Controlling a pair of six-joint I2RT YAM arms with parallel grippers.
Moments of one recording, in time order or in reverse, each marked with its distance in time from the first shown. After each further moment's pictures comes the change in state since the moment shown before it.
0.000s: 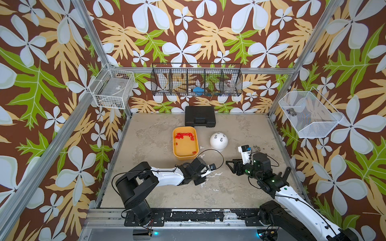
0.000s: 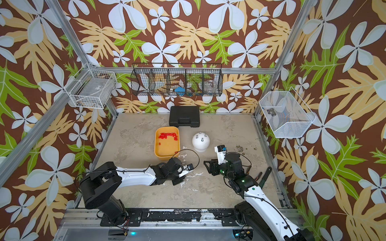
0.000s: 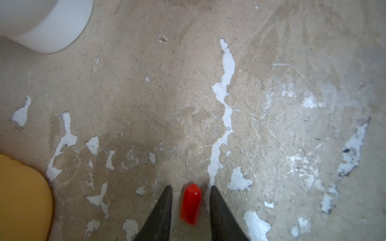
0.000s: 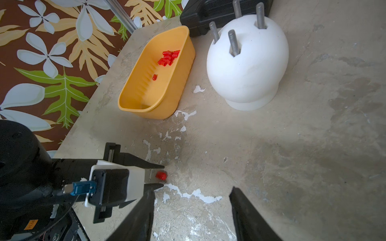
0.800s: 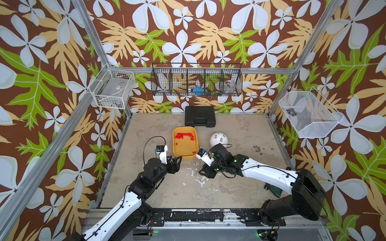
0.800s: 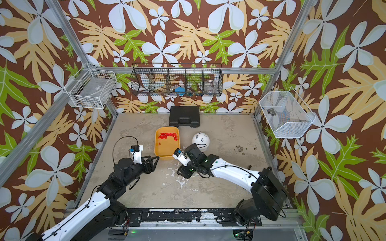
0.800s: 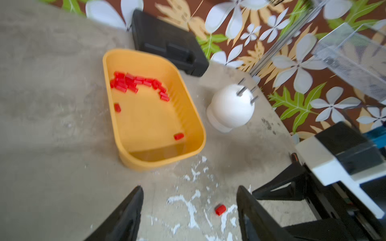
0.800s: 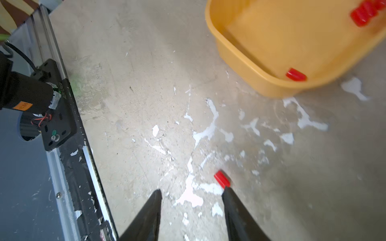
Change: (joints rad) left arm 0.457 -0.921 -0.364 -0.060 0.079 -0.884; right arm 0.458 0.719 0.545 -0.230 0.080 -0.374
